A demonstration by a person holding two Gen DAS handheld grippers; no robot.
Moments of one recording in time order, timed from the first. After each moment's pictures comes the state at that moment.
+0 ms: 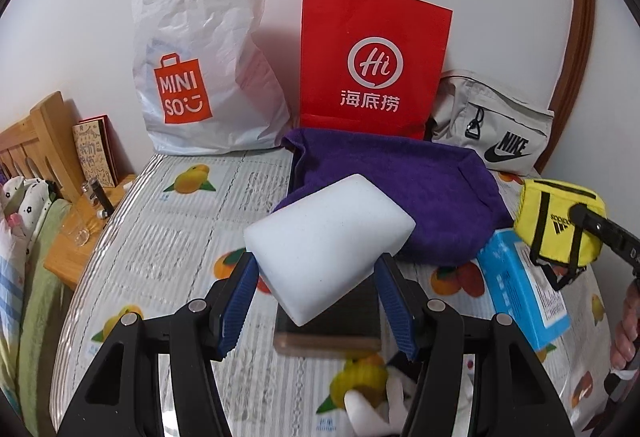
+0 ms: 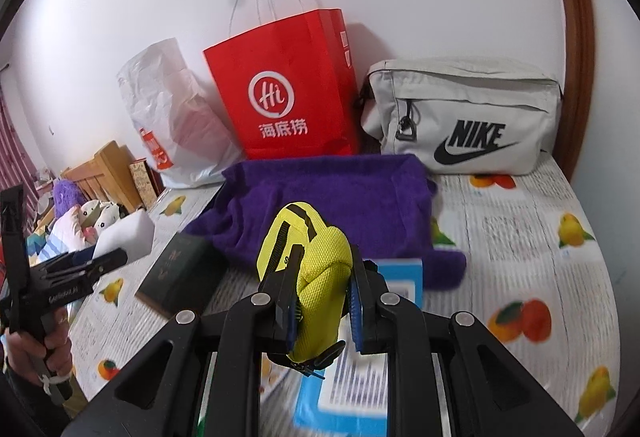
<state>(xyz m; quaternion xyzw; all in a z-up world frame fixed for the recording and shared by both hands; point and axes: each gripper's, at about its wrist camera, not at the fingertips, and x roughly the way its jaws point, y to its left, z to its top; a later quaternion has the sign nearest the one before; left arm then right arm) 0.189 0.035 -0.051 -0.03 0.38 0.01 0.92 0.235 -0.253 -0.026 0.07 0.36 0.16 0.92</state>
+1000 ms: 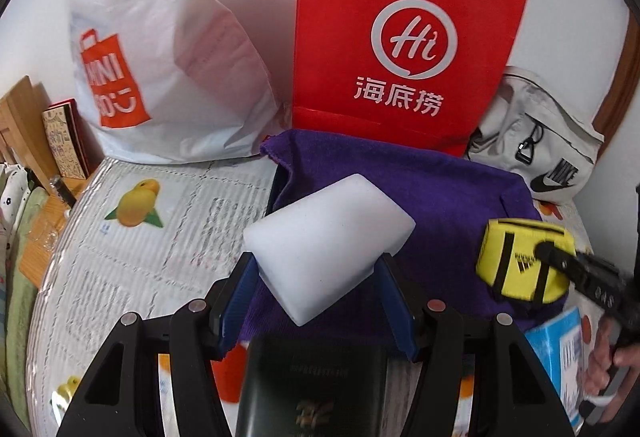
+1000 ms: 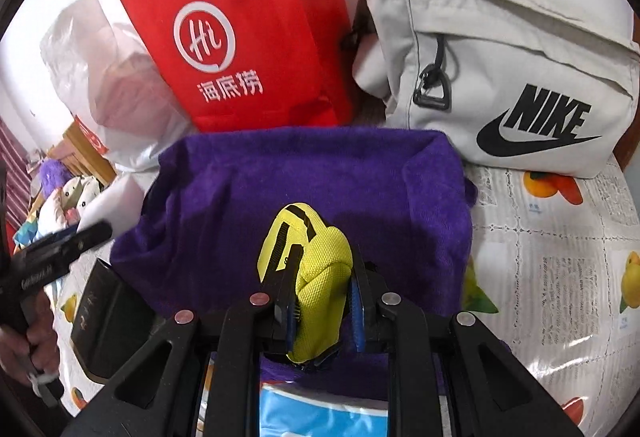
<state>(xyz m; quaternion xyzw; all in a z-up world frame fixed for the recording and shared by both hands) 0.328 0.028 -0.090 -0.06 0.43 0.02 0.90 0.381 -0.226 -0.099 0.06 0.46 0.17 0.87</state>
